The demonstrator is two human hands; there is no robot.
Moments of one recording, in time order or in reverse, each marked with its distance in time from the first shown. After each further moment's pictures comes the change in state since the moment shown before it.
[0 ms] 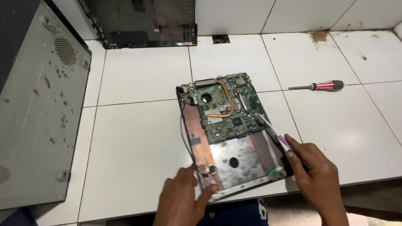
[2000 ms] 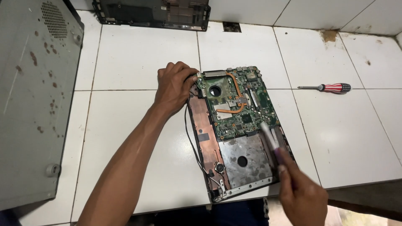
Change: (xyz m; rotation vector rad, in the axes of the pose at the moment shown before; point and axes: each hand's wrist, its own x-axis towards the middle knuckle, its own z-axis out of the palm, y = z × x) left_hand 0.248 -0.077 -0.077 -0.096 0.554 0.519; right_hand -0.044 -0.033 0.042 -0.294 0.085 0.122
